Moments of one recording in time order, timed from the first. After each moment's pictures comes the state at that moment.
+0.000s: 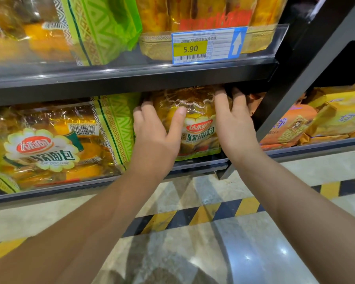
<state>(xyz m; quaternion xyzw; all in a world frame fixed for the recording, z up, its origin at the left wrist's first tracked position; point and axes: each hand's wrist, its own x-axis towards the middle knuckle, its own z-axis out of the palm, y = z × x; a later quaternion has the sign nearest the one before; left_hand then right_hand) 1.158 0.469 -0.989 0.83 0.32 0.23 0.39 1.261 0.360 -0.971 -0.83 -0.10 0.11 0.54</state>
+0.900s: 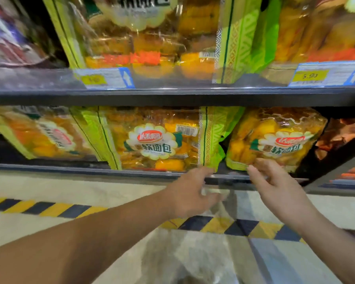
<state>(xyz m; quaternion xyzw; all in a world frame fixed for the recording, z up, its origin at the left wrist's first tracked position) 1.024 0.524 -0.994 0.83 0.26 -0.12 0.48 1.163 0.364 -0.995 -0.88 -0.25 0.24 0.33</state>
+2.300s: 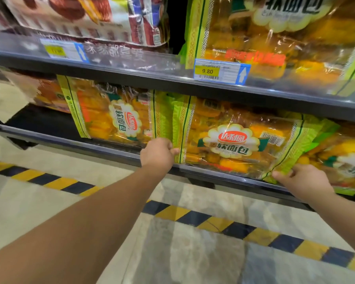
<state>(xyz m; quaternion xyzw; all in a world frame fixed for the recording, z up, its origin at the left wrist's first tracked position) 0.907 0.701 -1.027 0.80 0.53 0.07 0.27 1.150 0.470 -1.024 -0.96 -0.21 0.15 0.06</state>
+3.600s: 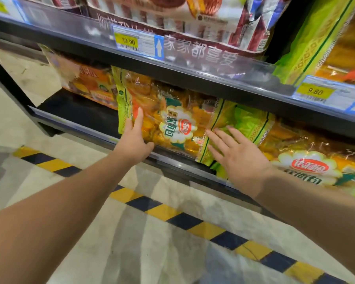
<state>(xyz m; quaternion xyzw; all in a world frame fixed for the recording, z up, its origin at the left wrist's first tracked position) 0.770 0.854 -1.050 0.76 0.56 0.12 0.31 0.975 0.682 -0.982 -0.61 -0.67 -0.12 -0.40</state>
